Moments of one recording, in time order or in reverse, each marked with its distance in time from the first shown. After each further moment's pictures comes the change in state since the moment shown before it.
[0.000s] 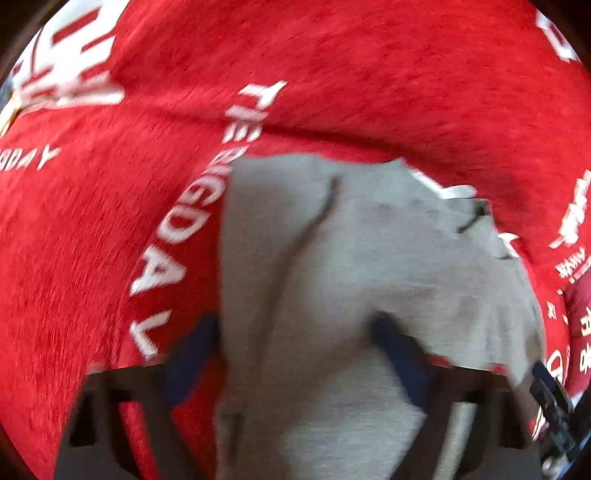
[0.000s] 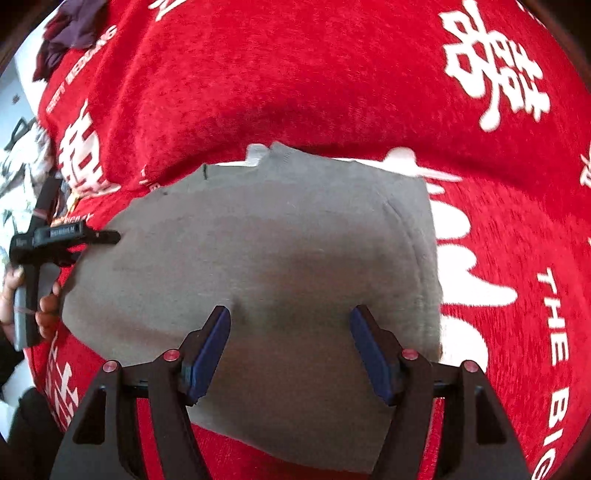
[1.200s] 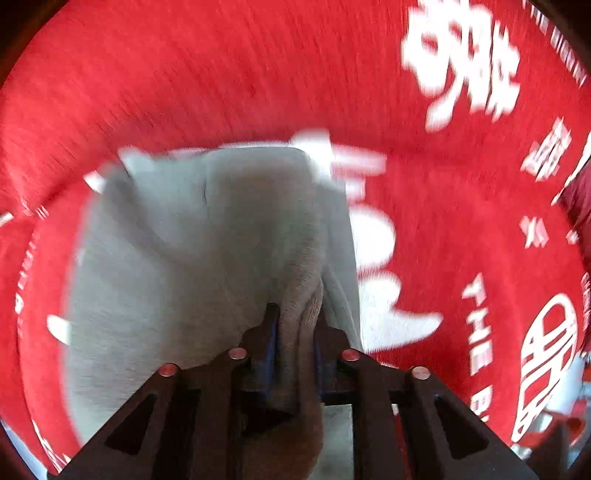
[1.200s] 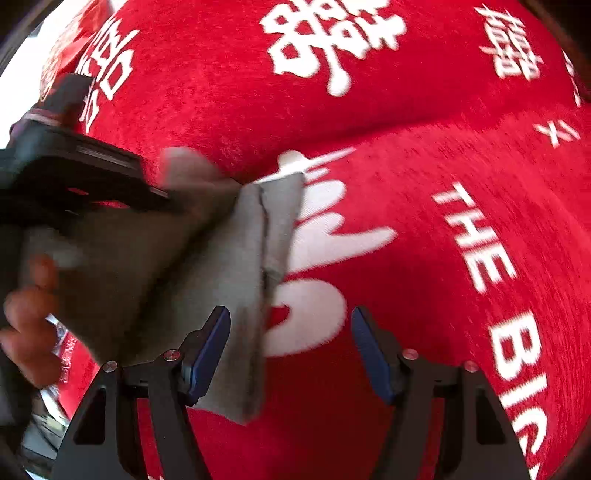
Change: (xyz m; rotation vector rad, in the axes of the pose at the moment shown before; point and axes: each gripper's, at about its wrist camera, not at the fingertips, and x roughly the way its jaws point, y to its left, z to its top) left arm 0.067 -0.365 -0.055 0.281 0.181 0.158; right arm -0.045 -0.124 -0.047 0.333 -0.094 0.089
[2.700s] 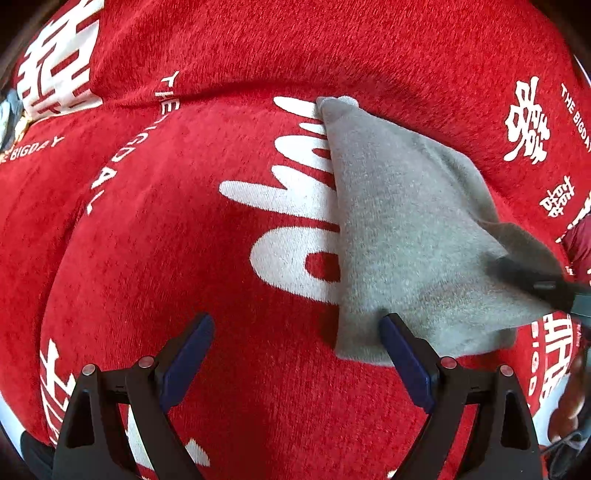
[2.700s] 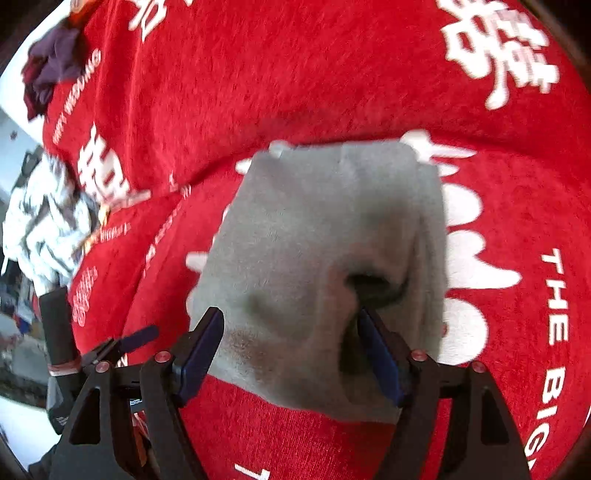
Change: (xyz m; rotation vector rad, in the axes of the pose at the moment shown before) left arm -0.058 0.209 -0.150 -0.224 -0.152 -0.073; right arm 0.049 0.149 0.029 -0.231 0.353 -0.003
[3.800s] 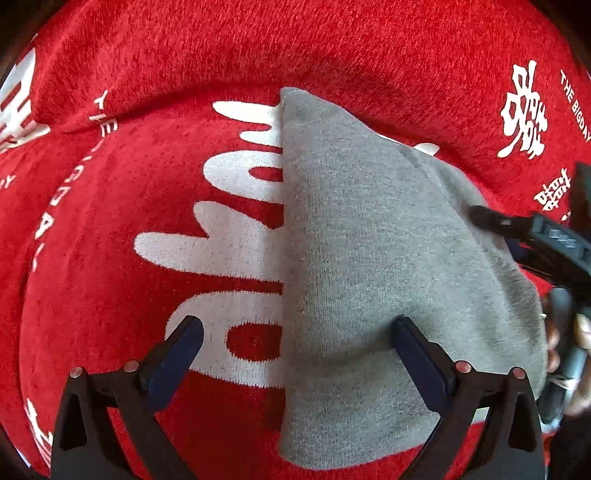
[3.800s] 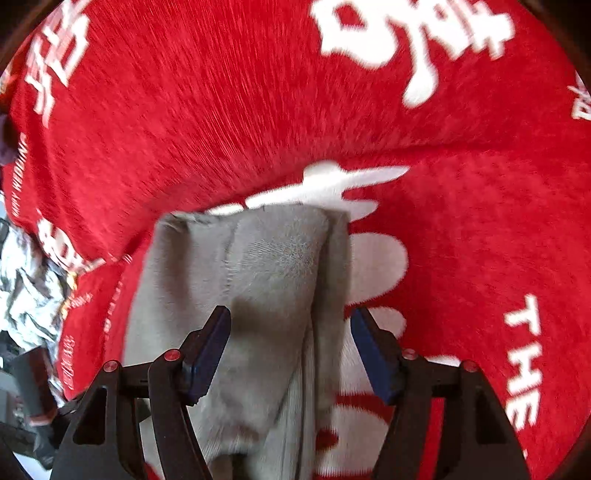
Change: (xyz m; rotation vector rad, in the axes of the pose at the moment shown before) left arm 0.039 -0.043 0.050 0.054 0.057 -0.050; right arm 0.028 -0.109 0.072 0.185 -0.082 -0.037
